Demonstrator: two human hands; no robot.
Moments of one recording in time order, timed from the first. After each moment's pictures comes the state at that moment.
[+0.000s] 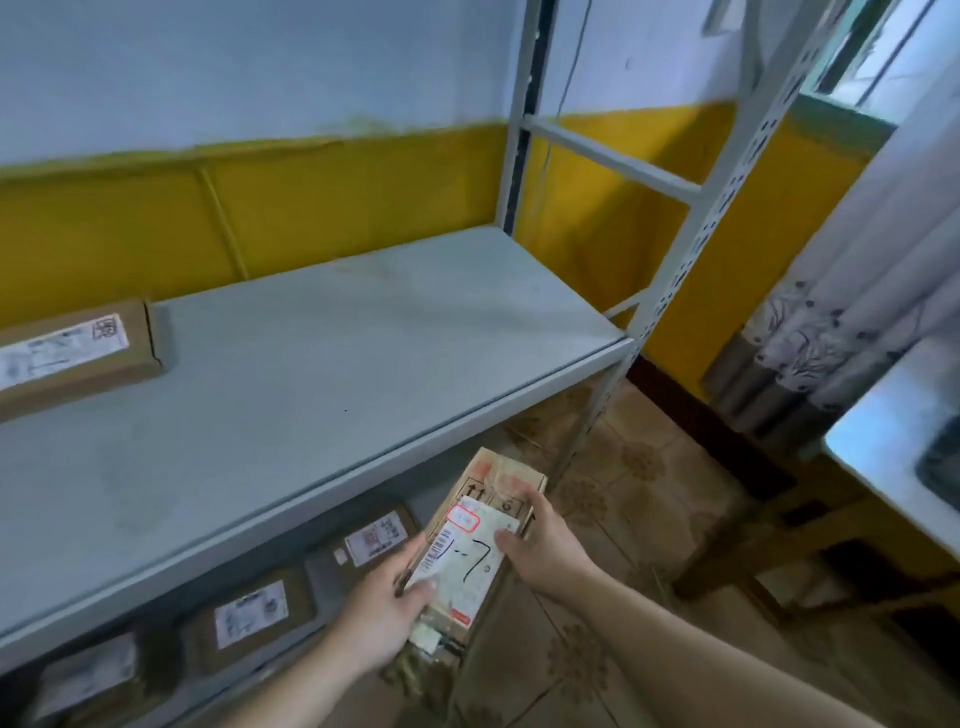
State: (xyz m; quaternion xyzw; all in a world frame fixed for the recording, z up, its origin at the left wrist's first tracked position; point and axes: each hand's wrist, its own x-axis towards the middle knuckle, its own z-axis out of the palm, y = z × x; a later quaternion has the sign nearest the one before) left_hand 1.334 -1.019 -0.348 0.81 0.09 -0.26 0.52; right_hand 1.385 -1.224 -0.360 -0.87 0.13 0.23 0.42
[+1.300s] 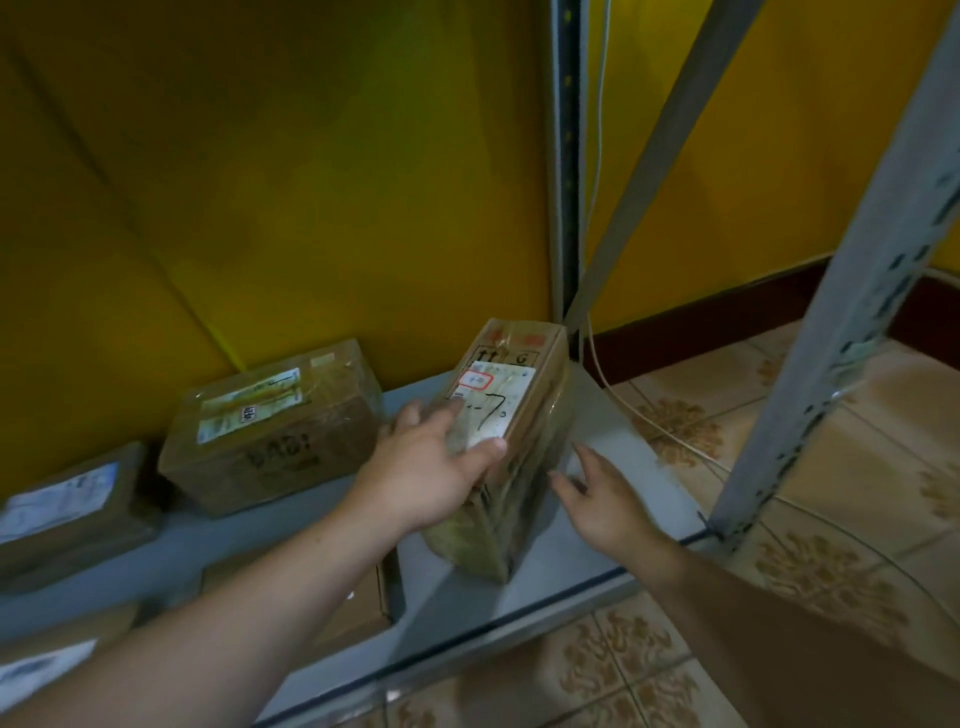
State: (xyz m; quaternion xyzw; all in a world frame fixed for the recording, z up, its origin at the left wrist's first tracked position) left_hand 1.633 -1.121 -0.769 0.97 0.14 -0.06 0.21; right_hand 1.700 -1.305 -0.907 -0.86 -0.09 0.15 0.47
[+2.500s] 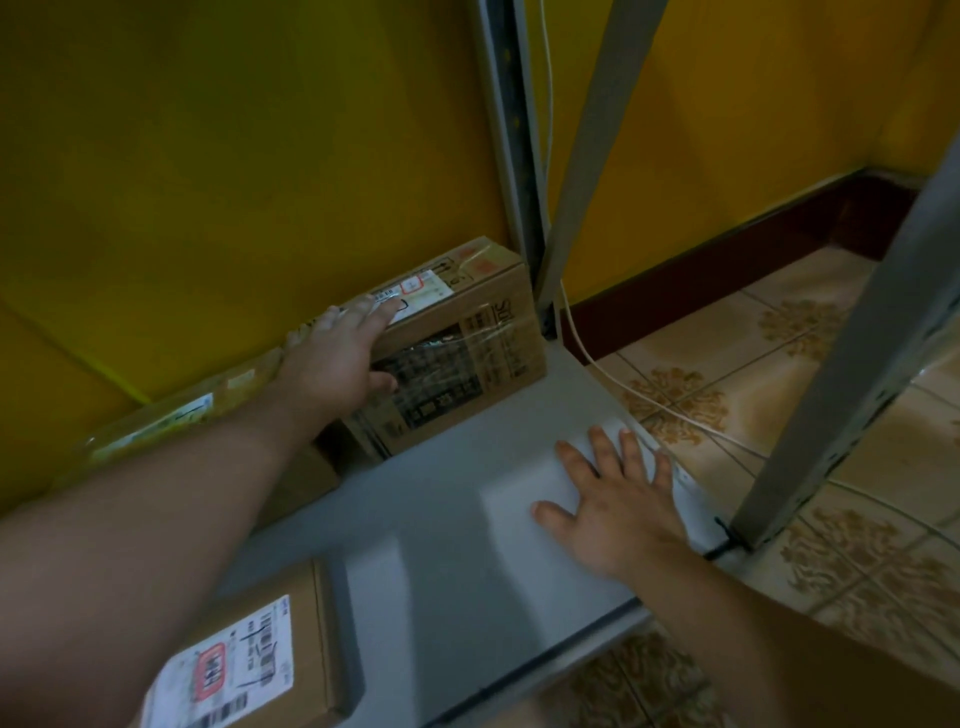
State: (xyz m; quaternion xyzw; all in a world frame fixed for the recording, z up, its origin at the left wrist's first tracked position) left_hand 1.796 -1.043 -0.803 1.00 0.03 0.01 -0.07; right_hand 1.734 -1.317 -0.939 -0.97 -0.12 0.16 0.11
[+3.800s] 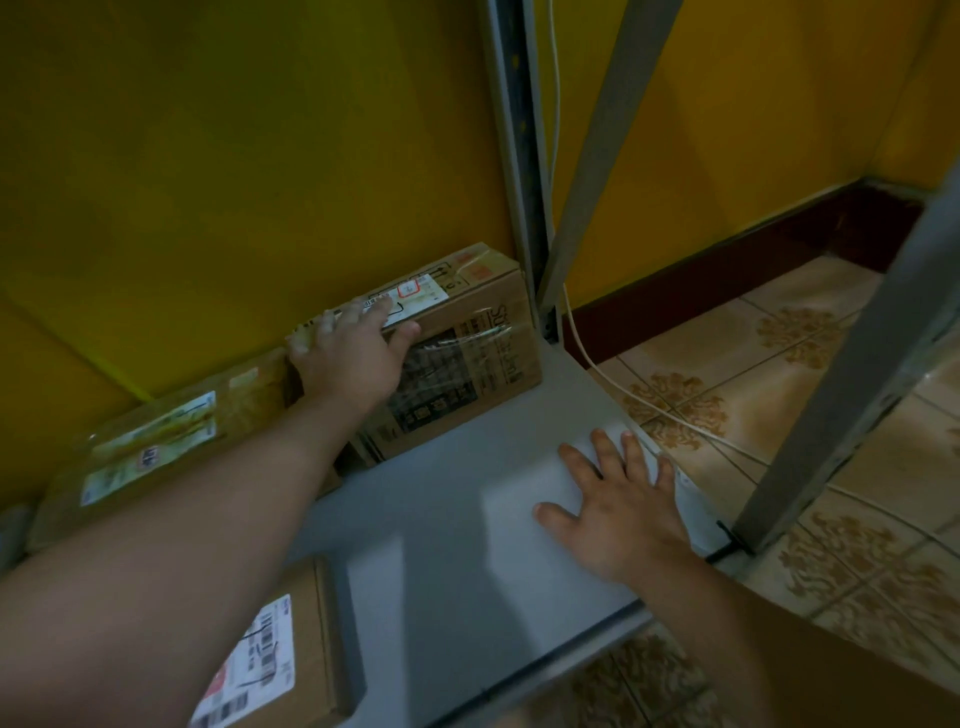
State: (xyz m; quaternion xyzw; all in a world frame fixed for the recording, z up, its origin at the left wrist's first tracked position) left_hand 1.807 -1.061 -0.820 0.98 0.16 0.11 -0.01; right_hand 1.734 -1.315 -0.938 -0.98 -0.10 0.16 0.11
